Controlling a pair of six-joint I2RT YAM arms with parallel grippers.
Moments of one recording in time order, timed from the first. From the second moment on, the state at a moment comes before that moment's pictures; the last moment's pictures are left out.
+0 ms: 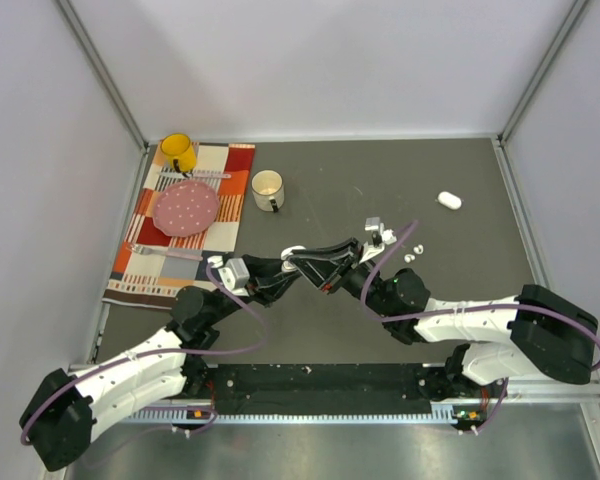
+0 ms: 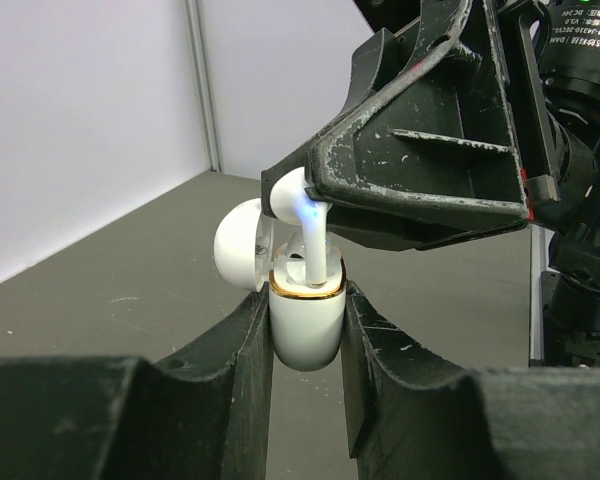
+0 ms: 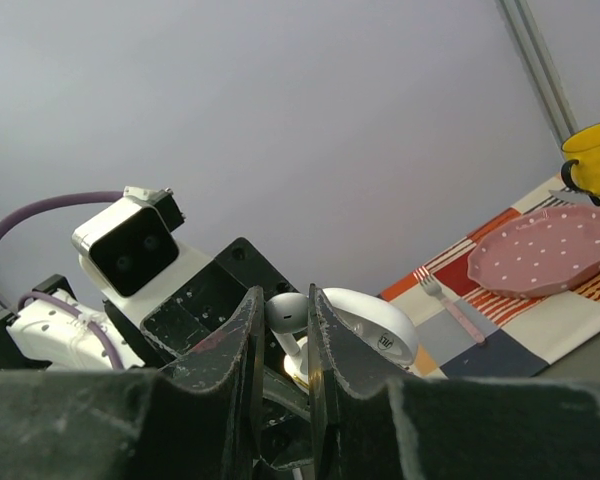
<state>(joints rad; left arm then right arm) -0.75 0.74 0.20 0.93 0.36 -0.11 1.11 1.30 0.48 1.31 0.06 0.60</state>
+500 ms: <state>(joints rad) -0.75 0.74 0.20 0.95 0.35 -0.12 1.11 1.31 0.48 1.32 0.10 0.60</state>
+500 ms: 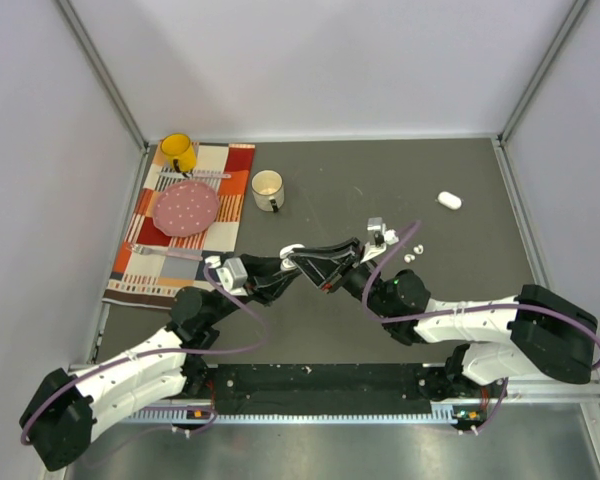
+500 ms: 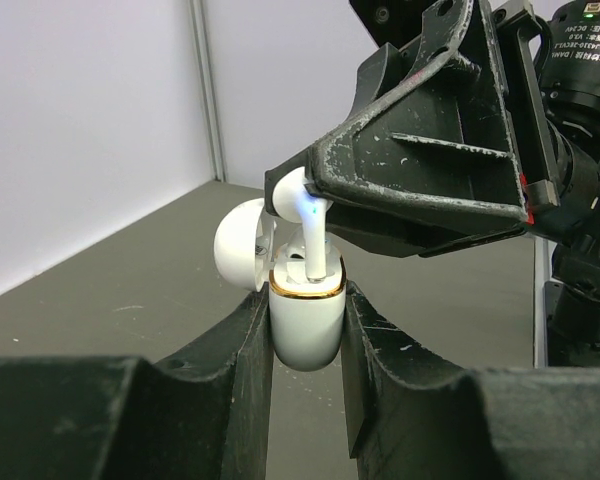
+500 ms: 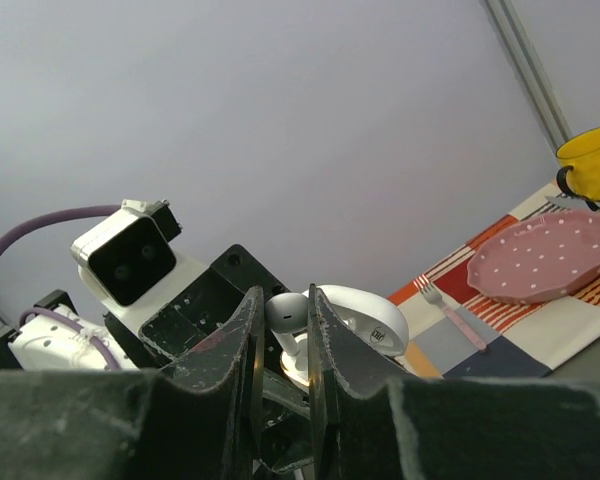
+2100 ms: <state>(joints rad) -0.75 0.77 0.19 1.00 0.31 -0.12 1.15 1.37 0.48 1.40 0.24 0.62</state>
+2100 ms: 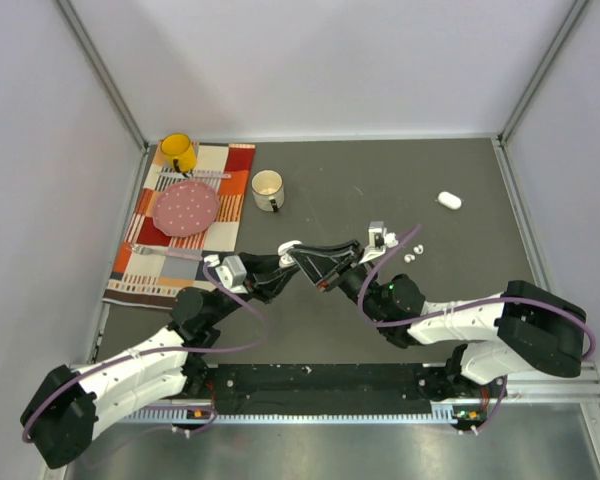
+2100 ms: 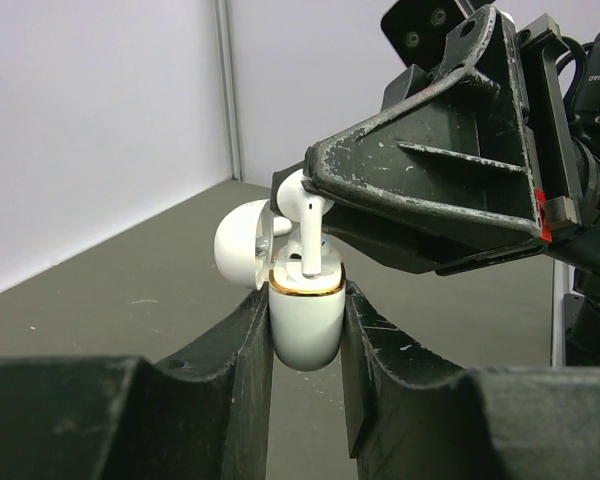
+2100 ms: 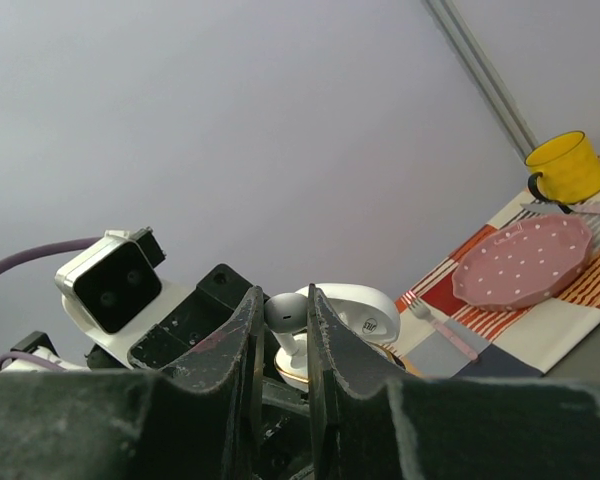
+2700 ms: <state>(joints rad) -0.75 0.77 0.19 1.01 0.30 -0.12 1.16 1.37 0.48 1.40 0.31 0.59</state>
